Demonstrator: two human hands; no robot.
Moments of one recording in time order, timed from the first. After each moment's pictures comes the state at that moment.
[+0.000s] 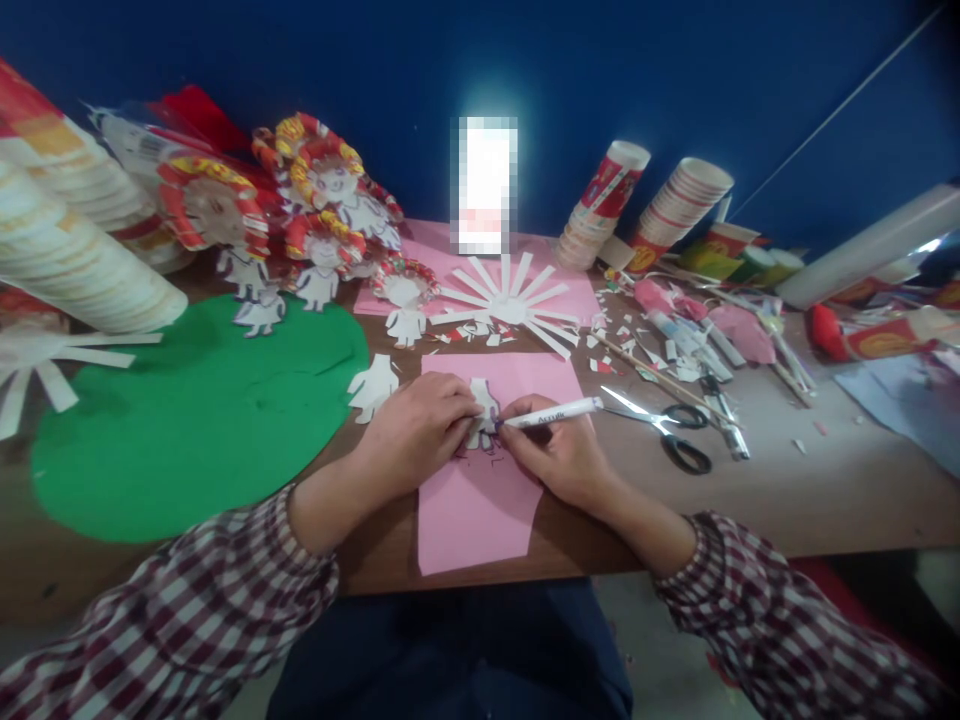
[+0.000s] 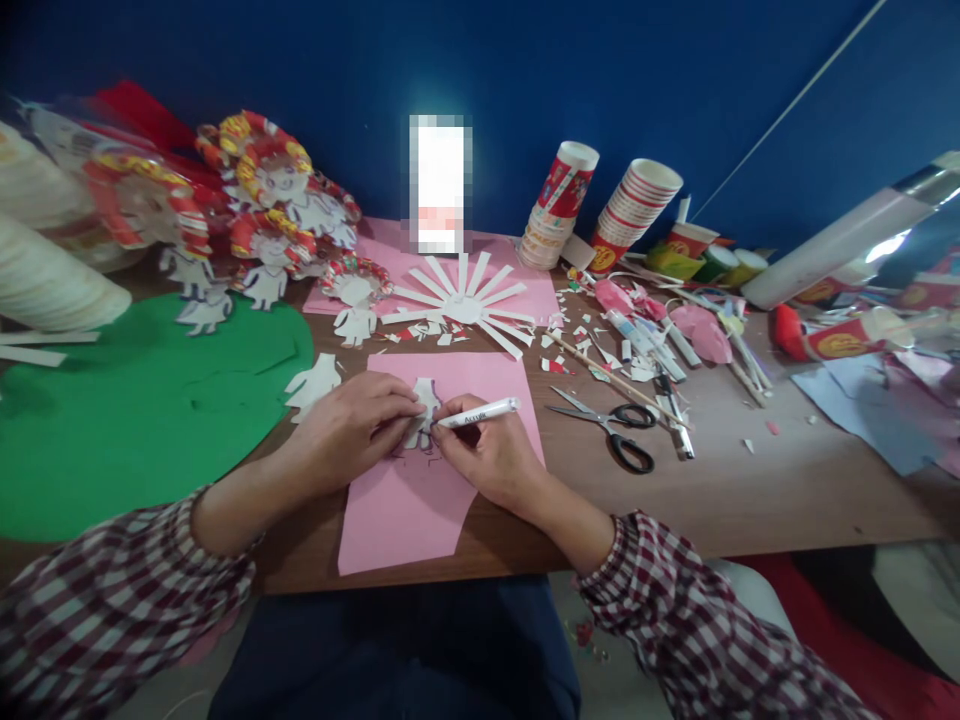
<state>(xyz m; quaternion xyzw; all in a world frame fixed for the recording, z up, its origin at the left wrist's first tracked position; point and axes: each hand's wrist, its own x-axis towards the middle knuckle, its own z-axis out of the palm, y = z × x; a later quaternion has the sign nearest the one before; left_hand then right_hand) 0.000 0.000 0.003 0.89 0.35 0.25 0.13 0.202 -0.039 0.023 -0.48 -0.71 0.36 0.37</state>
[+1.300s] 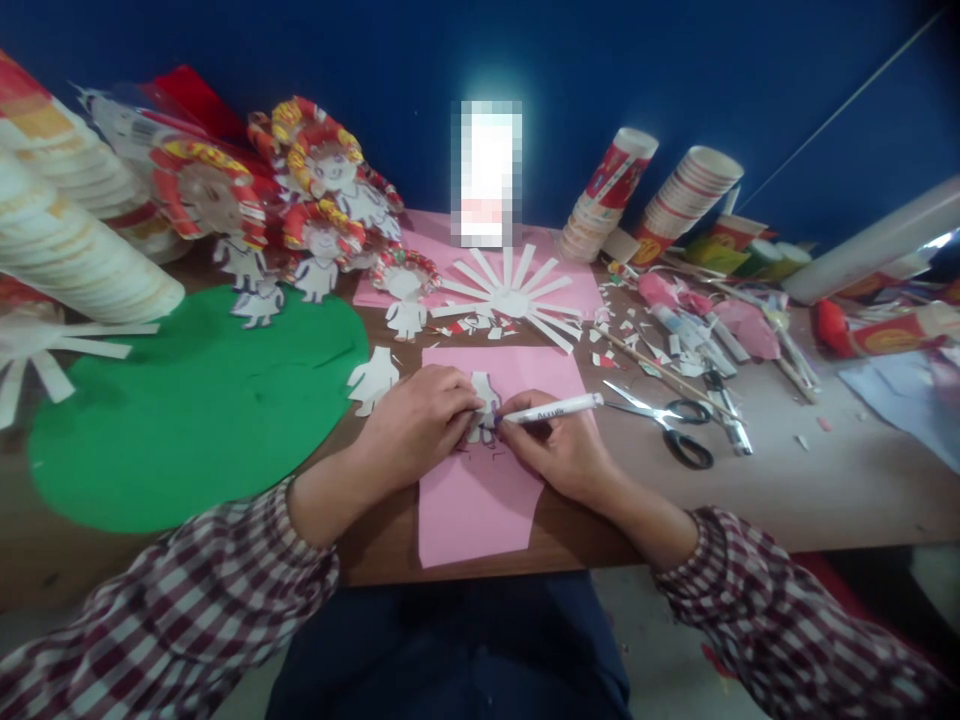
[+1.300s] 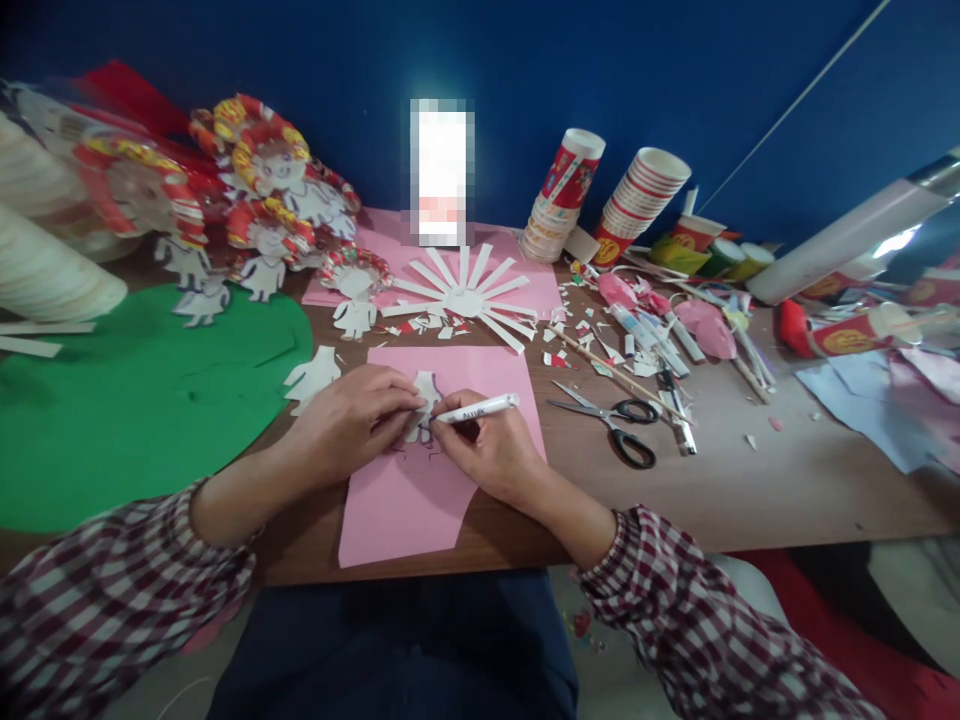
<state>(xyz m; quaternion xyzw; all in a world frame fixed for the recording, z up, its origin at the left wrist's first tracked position) 0.000 0.001 0.004 0.90 0.34 0.25 0.13 0.202 -0.040 0.023 -0.48 -0.71 0.36 0.36</state>
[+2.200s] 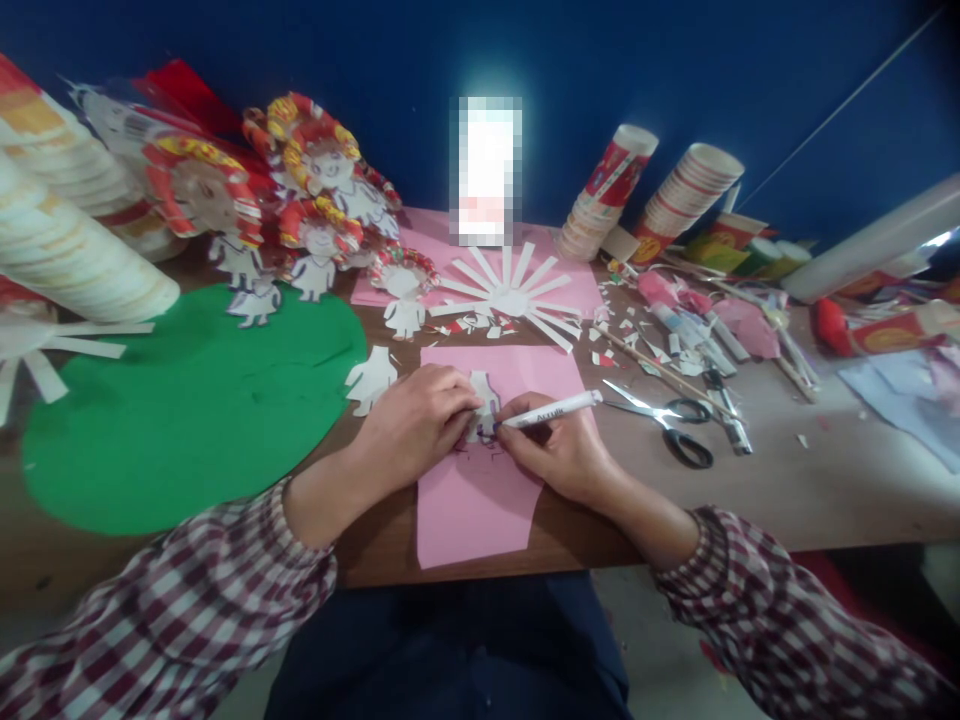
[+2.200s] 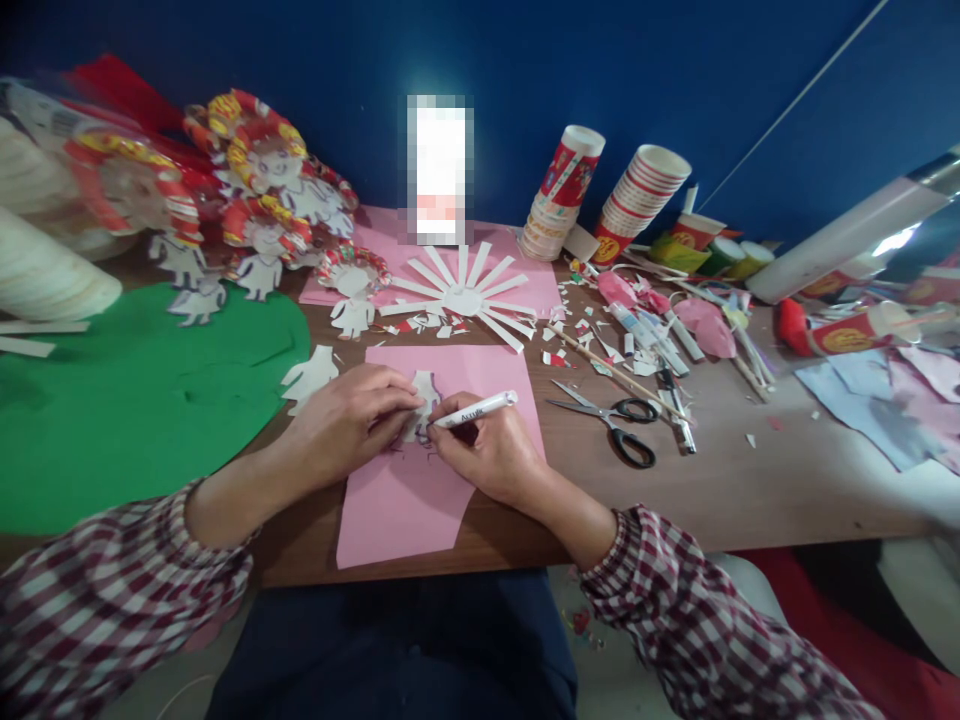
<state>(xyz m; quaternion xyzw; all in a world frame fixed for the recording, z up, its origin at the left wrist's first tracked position) 0.000 0.000 0.003 0.89 0.34 0.26 0.13 0.202 -0.041 0.018 -0.48 -0.69 0.40 0.37</state>
